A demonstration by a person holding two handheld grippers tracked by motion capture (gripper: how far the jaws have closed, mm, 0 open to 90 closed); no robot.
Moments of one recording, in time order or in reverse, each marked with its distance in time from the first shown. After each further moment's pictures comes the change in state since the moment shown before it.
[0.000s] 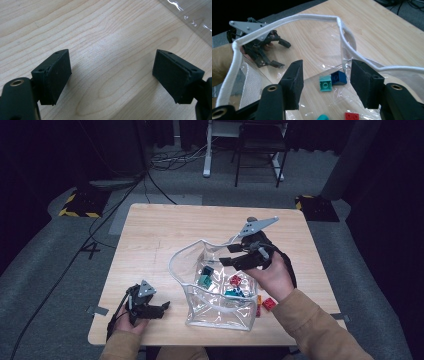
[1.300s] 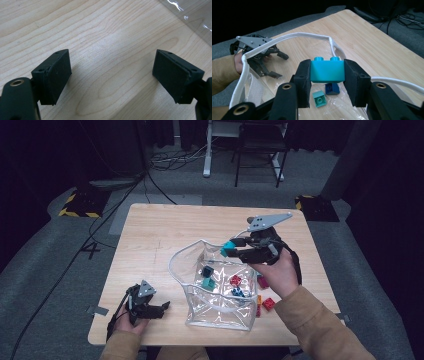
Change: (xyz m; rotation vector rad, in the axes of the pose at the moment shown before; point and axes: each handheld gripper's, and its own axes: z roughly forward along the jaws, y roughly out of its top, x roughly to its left) left arm 0.000 0.000 0.000 0.000 0.000 0.000; right arm 0.001 0.008 -0.019 -0.088 -0.025 -0.029
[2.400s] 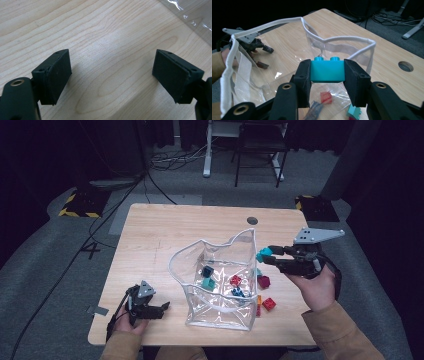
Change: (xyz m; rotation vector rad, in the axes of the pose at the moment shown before) left arm 0.000 -0.001 -0.001 -0.001 0.000 0.007; right arm -0.014 -0.058 -0.076 -0.067 -0.128 0.080
